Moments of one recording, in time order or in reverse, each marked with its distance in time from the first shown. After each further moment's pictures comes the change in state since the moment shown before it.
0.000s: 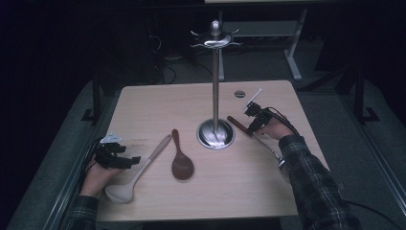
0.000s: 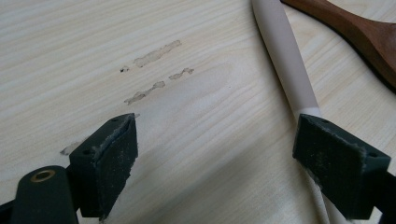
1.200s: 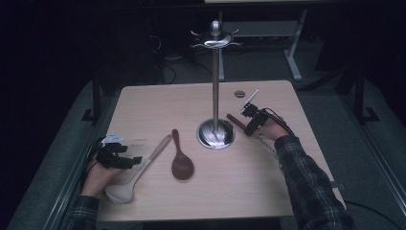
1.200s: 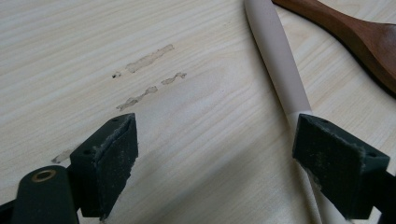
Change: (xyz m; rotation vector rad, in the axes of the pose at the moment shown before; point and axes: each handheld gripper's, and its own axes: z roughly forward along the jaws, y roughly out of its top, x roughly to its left) left arm -0.003 0.002 0.001 -0.002 -0.006 0.013; right arm 0.002 0.005 0.009 0.030 0.009 0.035
